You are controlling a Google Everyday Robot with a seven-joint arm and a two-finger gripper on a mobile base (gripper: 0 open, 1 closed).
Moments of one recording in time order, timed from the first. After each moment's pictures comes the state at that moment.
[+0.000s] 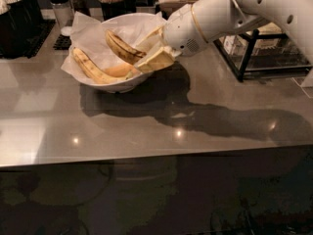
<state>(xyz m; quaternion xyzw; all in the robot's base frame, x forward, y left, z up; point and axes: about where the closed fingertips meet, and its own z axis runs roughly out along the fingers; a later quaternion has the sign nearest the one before) 0.571 0.027 0.949 -0.67 0.58 0.25 0.39</state>
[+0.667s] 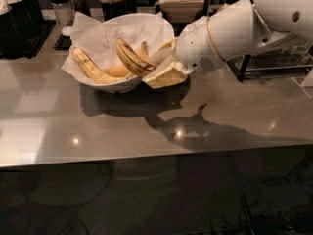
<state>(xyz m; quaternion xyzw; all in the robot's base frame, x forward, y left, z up) 0.519 0.004 0.948 -0.64 0.62 0.21 0.40</state>
